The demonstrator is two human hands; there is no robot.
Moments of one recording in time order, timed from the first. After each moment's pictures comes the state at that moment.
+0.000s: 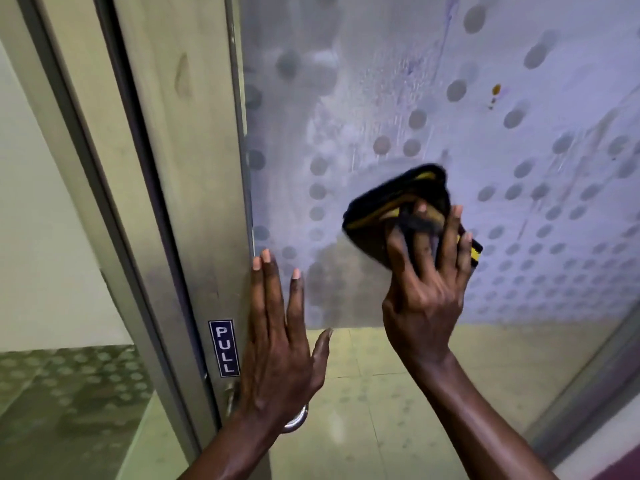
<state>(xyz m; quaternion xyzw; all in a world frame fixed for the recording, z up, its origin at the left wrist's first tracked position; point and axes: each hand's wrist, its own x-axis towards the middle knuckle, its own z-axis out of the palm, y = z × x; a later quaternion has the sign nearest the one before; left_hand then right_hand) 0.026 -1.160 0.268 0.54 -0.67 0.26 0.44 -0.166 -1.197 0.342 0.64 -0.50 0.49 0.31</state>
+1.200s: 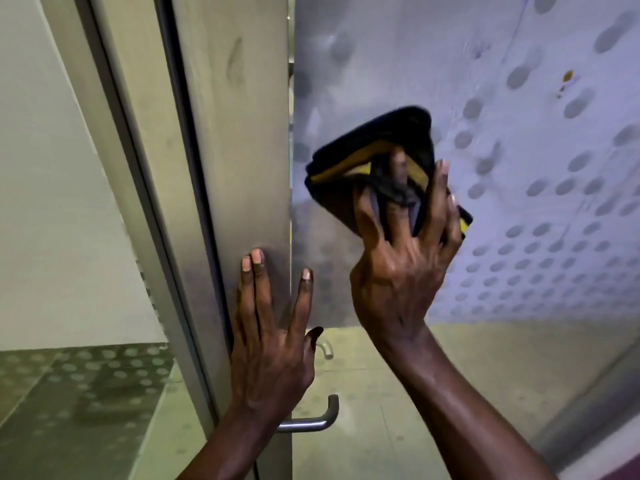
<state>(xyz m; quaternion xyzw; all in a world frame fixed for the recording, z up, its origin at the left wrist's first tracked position) 0.086 -1.158 0.266 0.57 -0.66 0.30 0.38 -0.068 -1.201 0.376 0.62 -0.47 0.53 0.34</state>
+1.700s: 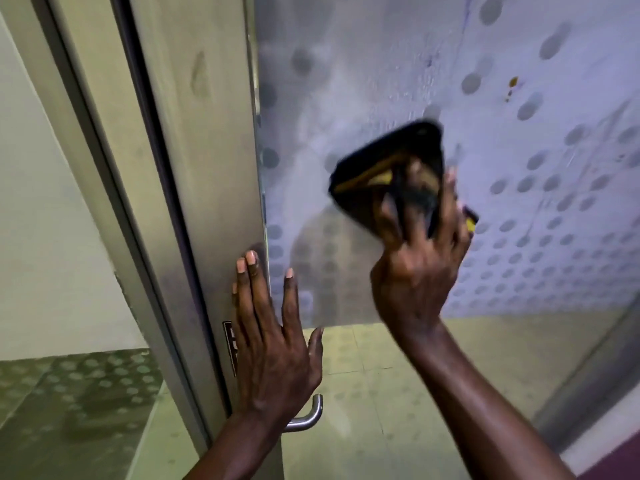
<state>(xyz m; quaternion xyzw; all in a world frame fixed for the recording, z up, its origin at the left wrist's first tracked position) 0.045 -1.148 0.280 0.60 -0.65 0.27 0.38 -0.125 -1.204 0.374 0.59 -0.50 0.51 0.37</state>
